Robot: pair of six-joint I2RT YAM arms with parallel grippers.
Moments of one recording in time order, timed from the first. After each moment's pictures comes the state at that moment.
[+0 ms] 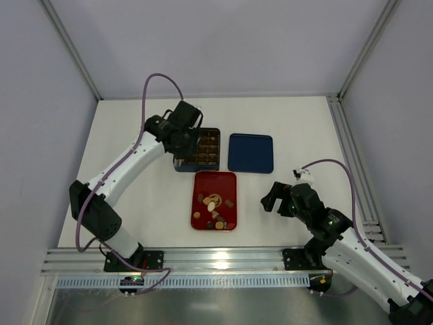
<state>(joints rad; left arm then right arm) -0.59 1.64 1.62 -1.03 -0.22 -0.29 0.64 0.55 0.39 -0.53 0.18 0.73</state>
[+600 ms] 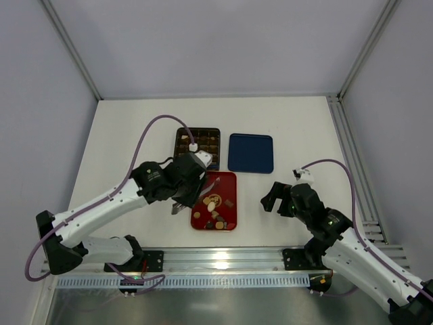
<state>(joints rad) -0.96 1.24 1.25 -1.08 -0.18 -0.42 0.64 0.55 0.39 -0.53 0.18 0.73</state>
